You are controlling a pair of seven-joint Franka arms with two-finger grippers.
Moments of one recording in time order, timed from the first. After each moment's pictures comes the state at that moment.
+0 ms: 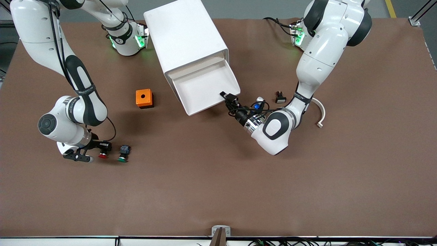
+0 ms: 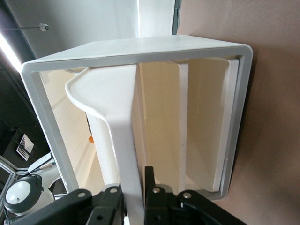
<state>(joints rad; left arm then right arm) -0.38 0.96 -0.14 -1.41 -1.16 1.43 -2.27 0.03 0.57 -0.10 -1.97 0.19 2.52 -0.03</state>
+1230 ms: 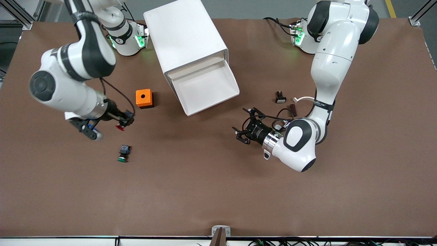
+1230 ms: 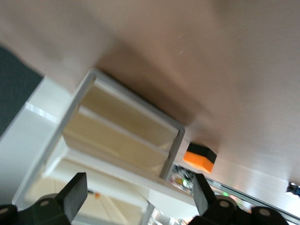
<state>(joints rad) -0.37 0.94 0.00 -1.19 -0.95 1.47 -1.30 0.36 0.15 -0.09 -1.85 0.19 1.89 0.86</state>
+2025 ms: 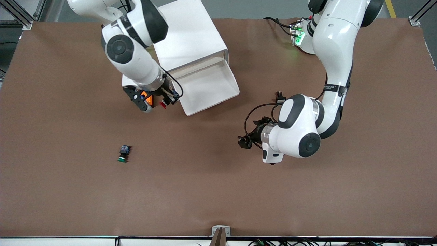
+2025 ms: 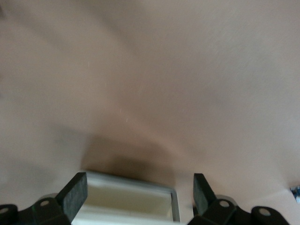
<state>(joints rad) -0.46 0.77 0.00 -1.16 -0.49 1.72 -1.09 0.66 0.13 -0.09 -1.87 0.19 1.96 1.35</state>
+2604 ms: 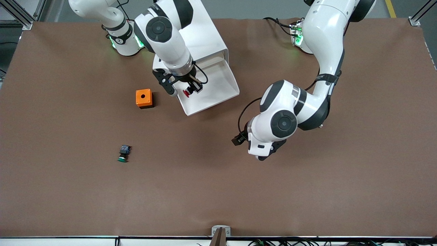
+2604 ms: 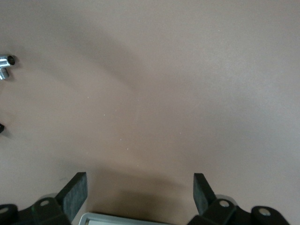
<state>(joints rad) -0.56 0.74 0.00 -1.16 -0.28 1.79 -1.13 0.84 0.14 -0.09 -1.92 0.19 2.11 1.59</state>
